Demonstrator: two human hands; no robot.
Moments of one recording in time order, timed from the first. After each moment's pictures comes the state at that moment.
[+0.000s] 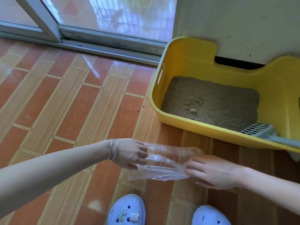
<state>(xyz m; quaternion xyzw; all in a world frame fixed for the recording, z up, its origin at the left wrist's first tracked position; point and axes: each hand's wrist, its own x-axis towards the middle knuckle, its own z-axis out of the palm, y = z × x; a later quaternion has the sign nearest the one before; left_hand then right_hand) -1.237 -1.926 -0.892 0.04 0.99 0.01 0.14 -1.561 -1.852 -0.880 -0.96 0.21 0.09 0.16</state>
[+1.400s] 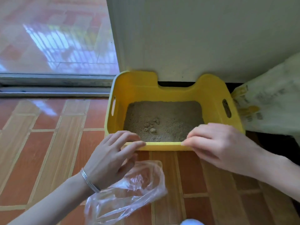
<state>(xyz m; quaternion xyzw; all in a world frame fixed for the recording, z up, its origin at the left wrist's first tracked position) -1.311 -1.942 -0.793 -0.25 0.94 0.08 -0.21 -1.593 -1.865 -0.707 -0.87 0.49 -0.06 0.07</state>
